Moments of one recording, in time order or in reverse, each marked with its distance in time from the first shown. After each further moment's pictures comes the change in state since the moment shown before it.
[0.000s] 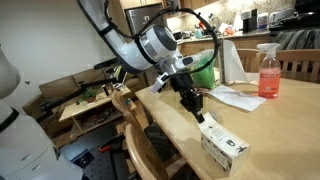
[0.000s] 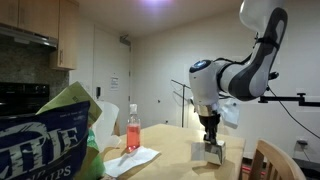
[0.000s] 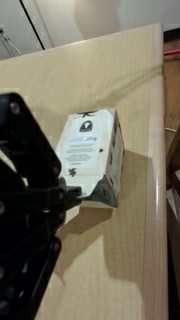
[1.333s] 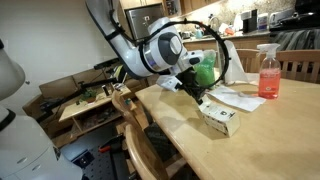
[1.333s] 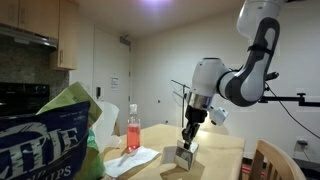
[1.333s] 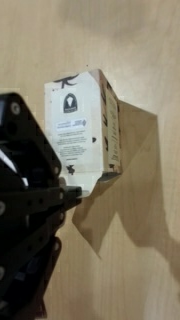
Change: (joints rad) arm -0.129 0.059 0.062 -0.007 0.200 0.576 -0.198
